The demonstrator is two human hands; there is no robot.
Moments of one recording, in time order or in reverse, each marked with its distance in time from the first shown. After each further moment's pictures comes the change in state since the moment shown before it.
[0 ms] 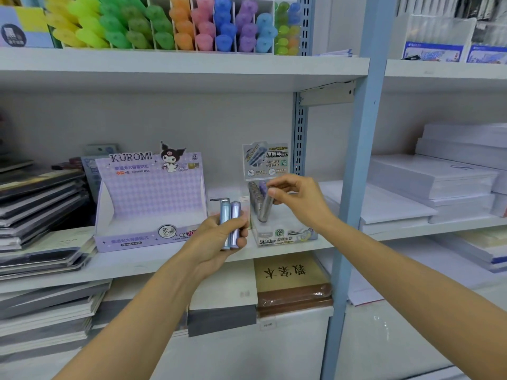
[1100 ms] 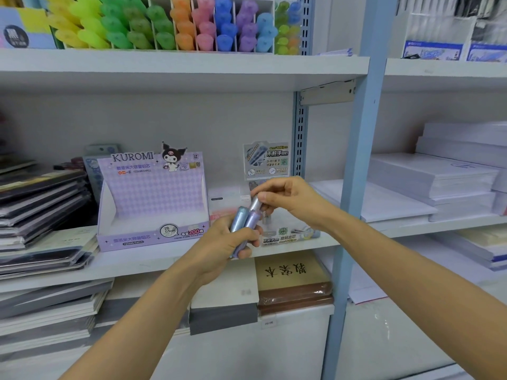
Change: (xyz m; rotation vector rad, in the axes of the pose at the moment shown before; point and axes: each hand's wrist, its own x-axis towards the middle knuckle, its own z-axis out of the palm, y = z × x) left_hand -0.012 -0.004 0.002 0.332 -0.139 0.078; right_hand -0.001 -0.018 -0.003 0.202 -0.377 0.083
